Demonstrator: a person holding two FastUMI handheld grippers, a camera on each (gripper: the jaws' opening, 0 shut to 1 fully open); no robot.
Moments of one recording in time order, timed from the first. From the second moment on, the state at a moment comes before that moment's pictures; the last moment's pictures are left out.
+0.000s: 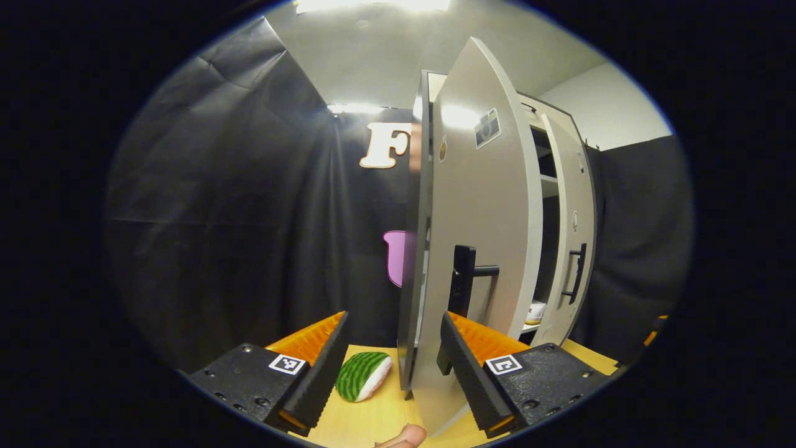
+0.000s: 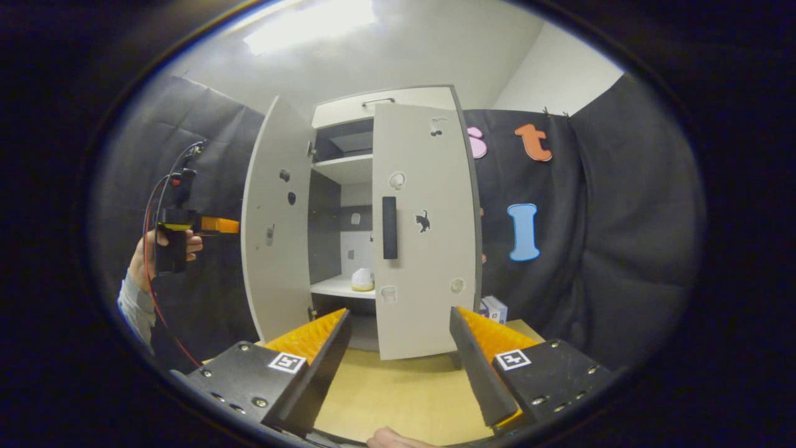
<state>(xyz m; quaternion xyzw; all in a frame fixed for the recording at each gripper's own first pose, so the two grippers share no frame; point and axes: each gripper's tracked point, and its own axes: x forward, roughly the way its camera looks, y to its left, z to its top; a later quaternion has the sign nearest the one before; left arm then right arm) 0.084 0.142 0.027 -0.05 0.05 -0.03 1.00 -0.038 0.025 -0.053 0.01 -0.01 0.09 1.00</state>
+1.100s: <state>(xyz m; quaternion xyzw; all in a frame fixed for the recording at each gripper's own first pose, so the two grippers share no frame) 0.102 -0.027 -0.041 0.03 0.07 -0.06 1.00 -0.035 -0.003 -0.066 0.00 -0.02 0.03 1.00</state>
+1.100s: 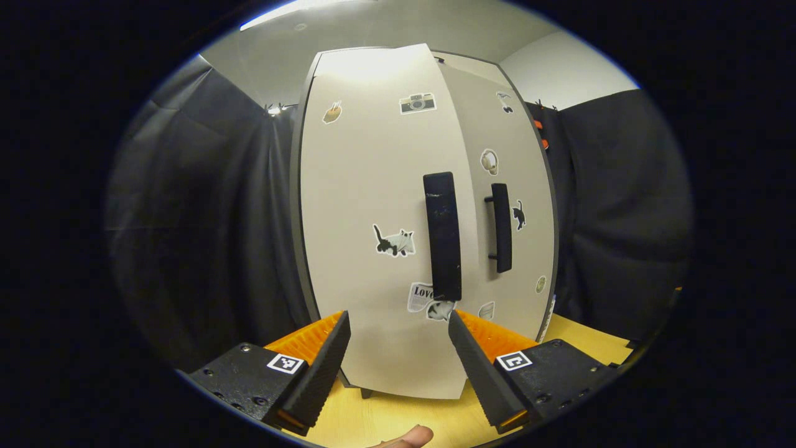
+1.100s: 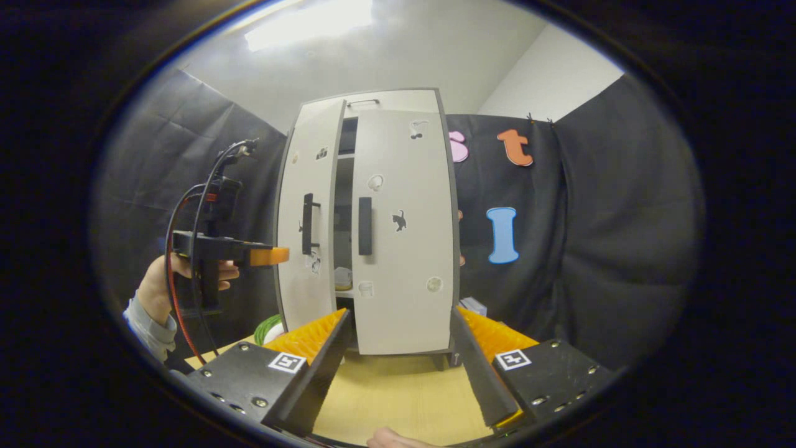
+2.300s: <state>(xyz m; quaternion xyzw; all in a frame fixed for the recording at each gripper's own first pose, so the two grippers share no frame) -0.039 -0.013 -0.049 -0.01 0.07 -0.05 1.00 -0.007 -0.014 -0.071 0.00 0.00 0.01 1.00</state>
